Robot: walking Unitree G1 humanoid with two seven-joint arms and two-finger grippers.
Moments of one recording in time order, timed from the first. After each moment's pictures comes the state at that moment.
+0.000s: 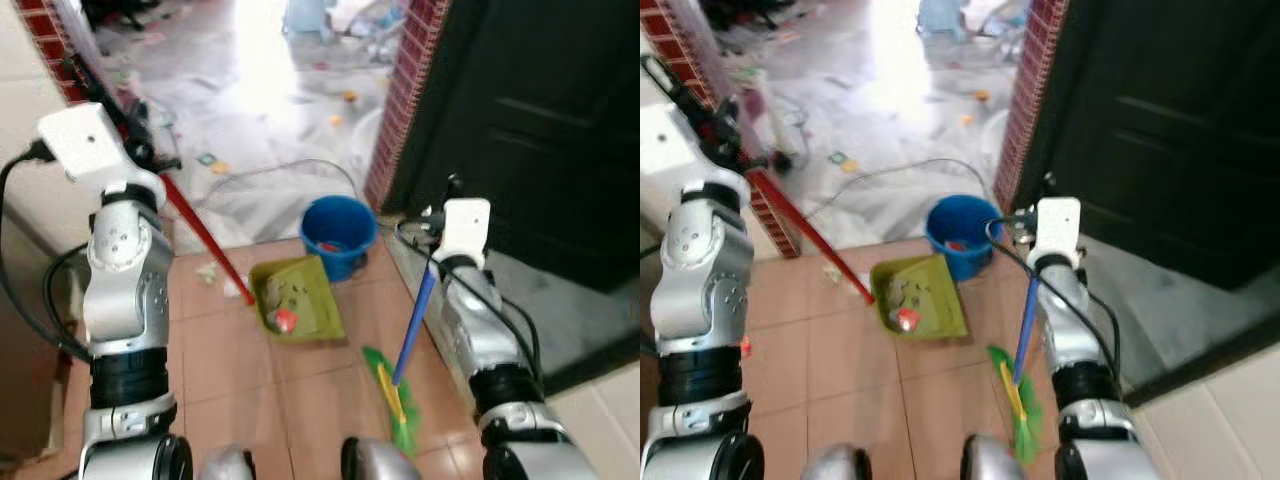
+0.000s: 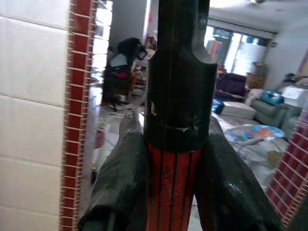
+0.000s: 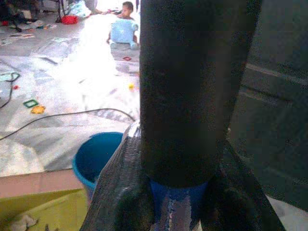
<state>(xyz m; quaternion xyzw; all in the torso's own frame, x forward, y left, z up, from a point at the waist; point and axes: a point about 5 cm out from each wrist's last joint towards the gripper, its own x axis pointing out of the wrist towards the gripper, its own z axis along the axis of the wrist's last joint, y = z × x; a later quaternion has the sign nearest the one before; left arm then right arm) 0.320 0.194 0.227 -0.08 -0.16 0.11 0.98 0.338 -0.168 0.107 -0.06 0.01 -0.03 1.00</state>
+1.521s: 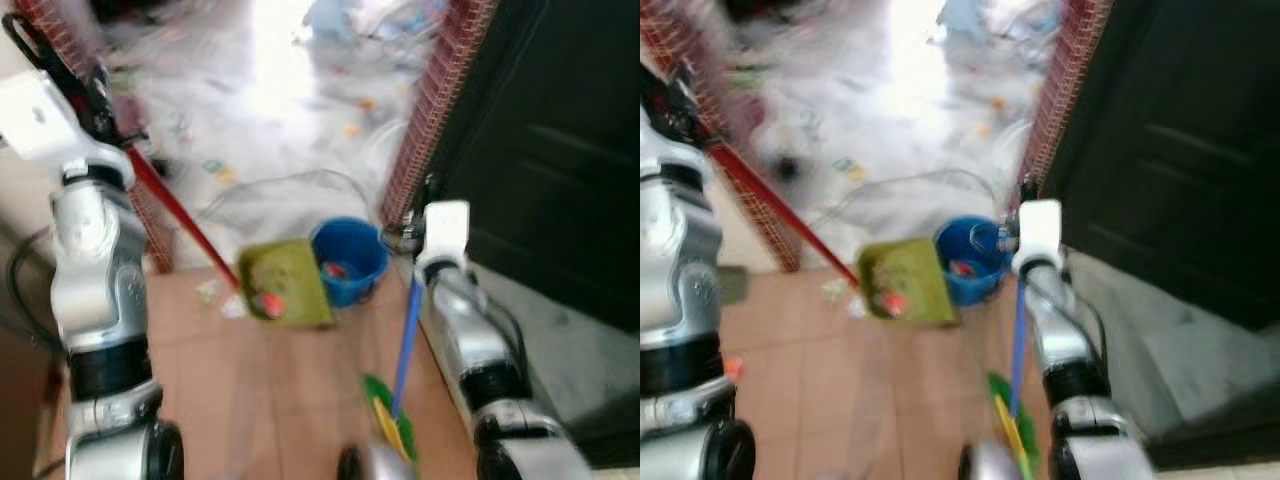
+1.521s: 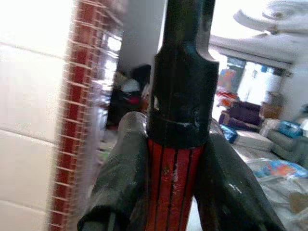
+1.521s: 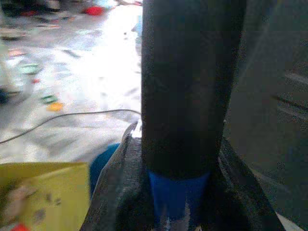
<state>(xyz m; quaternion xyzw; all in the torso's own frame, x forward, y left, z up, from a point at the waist) 0.319 0.193 0.254 -0.10 -0.21 0.11 0.97 0.336 -0.172 0.094 -0.06 0.04 -0.02 1.00</state>
